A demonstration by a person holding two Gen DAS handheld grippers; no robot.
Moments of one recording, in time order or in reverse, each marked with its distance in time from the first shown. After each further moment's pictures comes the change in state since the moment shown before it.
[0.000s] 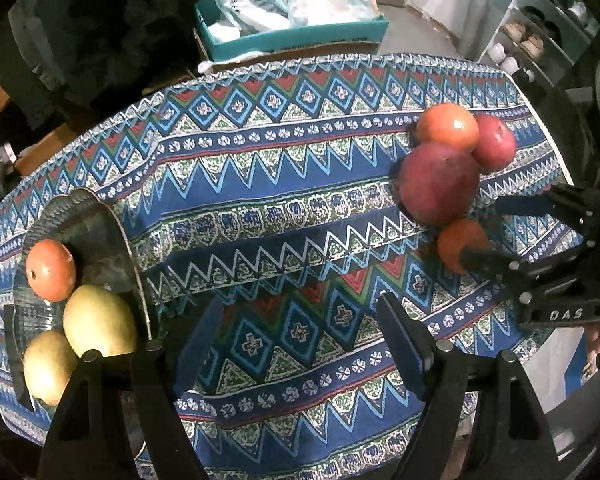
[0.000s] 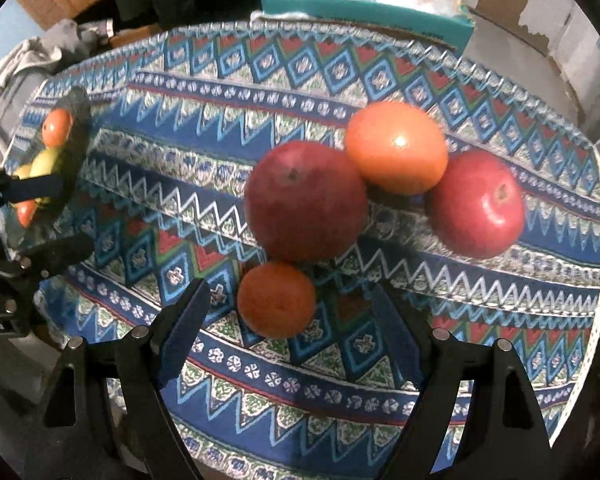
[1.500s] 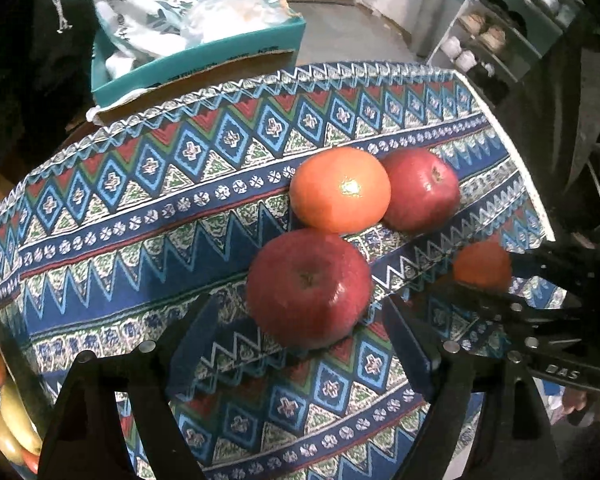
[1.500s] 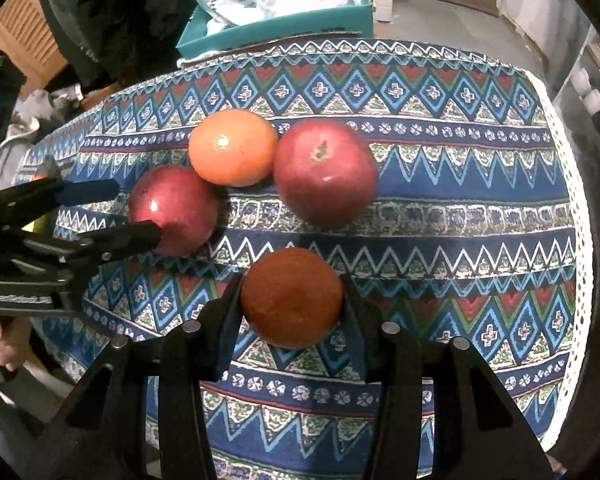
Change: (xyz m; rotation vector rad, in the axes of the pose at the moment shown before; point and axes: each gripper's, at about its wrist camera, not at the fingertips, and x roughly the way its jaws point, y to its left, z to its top) left arm 0.049 -0.104 0.079 0.082 -0.004 -0.141; right arm -0.039 -0.107 -0.027 0.202 -0.110 0.027
